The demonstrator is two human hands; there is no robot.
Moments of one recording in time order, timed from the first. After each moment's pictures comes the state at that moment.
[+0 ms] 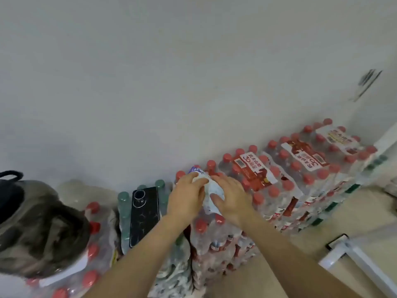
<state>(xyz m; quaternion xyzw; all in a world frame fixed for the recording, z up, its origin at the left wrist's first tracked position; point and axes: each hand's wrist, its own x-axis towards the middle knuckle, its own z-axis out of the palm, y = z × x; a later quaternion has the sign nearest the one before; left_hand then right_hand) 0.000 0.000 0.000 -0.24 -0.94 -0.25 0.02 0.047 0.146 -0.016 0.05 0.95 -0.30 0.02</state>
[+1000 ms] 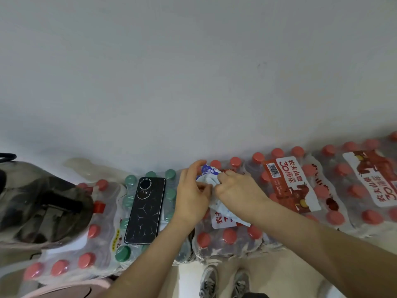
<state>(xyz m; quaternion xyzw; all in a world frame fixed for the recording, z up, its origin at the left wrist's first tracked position) -0.036 0.026 -0.030 0.04 -0.85 -0.52 0.02 -0.048 0.163 -0.009 -0.31 0.95 0.03 -0.02</state>
